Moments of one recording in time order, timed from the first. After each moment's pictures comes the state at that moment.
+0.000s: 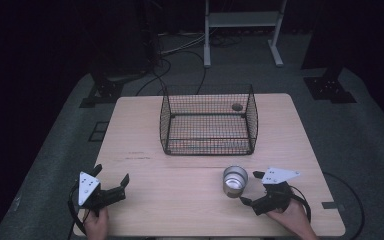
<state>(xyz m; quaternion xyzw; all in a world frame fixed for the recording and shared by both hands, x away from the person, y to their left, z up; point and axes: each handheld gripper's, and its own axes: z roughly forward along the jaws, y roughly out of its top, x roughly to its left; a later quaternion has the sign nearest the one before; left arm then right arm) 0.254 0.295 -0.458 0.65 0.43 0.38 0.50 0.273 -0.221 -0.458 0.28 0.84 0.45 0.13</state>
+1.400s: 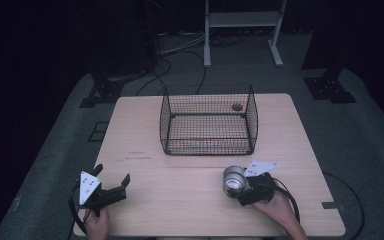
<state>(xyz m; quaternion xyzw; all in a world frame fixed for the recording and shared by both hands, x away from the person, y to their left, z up) 0.255 0.293 -0.457 0.65 0.43 0.38 0.50 0.299 -0.187 -0.465 0.27 0.86 0.41 0.13</state>
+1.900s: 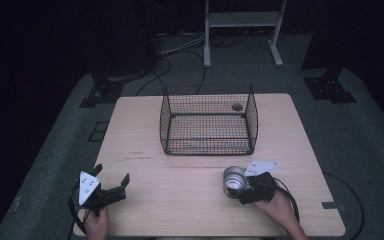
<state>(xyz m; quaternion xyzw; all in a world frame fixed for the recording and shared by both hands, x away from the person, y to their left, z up) 0.255 0.294 -0.457 0.65 0.43 0.38 0.50 0.298 -0.187 -0.460 0.28 0.86 0.41 0.13</state>
